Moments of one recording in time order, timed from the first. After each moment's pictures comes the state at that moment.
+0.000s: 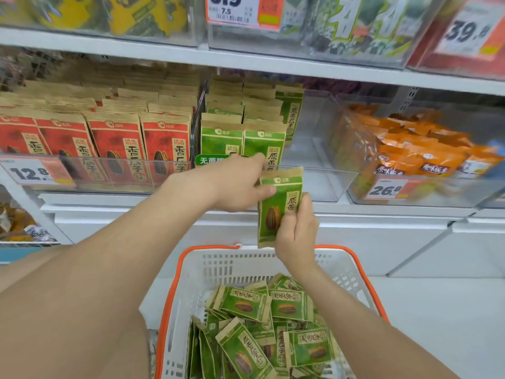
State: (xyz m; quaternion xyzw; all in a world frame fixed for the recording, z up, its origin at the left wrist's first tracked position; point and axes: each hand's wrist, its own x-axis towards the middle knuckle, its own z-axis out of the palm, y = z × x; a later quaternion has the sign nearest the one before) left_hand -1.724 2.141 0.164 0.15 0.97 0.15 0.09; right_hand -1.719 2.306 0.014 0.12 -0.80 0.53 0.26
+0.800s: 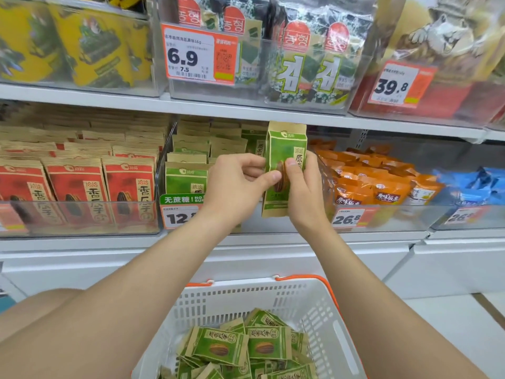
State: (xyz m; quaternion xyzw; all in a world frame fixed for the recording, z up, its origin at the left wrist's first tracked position) left_hand -1.757 2.207 0.165 0.05 0.78 0.60 -0.16; right_hand -1.790 2.353 0.138 0.12 -0.75 0.61 0.23
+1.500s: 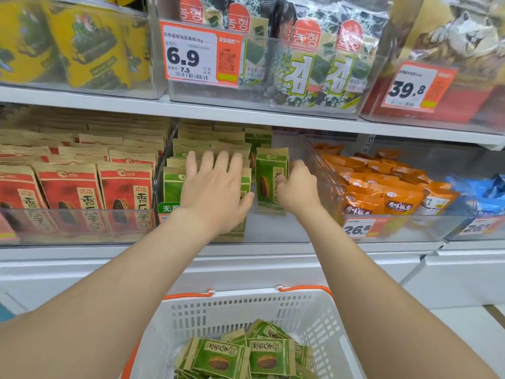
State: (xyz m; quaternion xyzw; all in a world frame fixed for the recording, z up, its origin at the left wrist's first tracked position) left_hand -1.778 2.172 0.156 0.04 0.98 -0.02 -0.17; right_hand -1.849 2.344 0.141 -0.01 -0.91 0.39 0.11
